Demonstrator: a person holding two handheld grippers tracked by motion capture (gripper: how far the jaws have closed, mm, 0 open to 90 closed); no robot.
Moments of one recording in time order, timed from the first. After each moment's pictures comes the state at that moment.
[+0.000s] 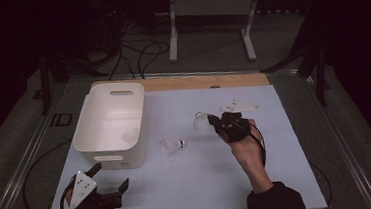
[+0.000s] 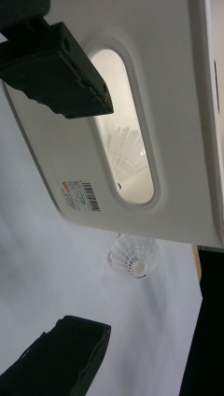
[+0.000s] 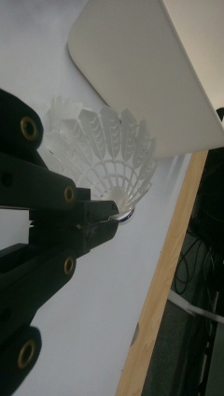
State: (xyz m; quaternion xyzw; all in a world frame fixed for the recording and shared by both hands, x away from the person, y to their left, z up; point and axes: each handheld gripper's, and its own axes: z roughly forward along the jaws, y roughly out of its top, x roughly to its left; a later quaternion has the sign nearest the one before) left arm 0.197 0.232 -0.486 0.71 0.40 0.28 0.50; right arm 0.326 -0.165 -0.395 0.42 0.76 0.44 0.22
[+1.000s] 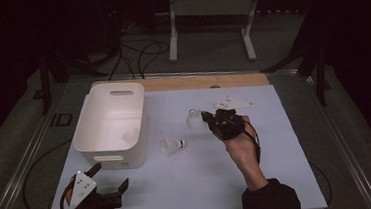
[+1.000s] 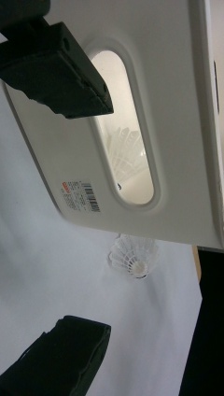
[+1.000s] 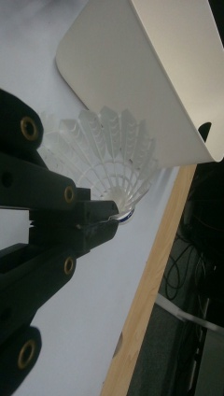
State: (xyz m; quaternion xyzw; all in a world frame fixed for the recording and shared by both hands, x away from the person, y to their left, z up) left arm 0.197 0.232 -0.486 0.71 0.41 0.28 0.50; right arm 0.329 -0.149 -0.384 0.41 0.76 0.45 0.22
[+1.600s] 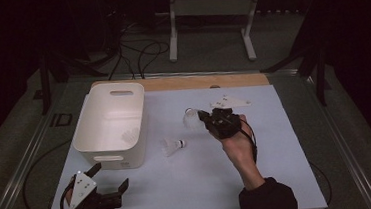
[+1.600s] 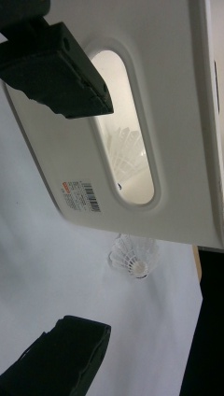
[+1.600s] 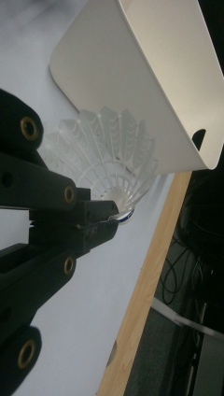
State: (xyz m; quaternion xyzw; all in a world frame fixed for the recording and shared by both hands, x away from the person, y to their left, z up) left arm 0.197 0.232 -0.486 0.71 0.41 0.28 0.50; right arm 0.330 -0.142 -0.381 0.41 0.76 0.46 0.21
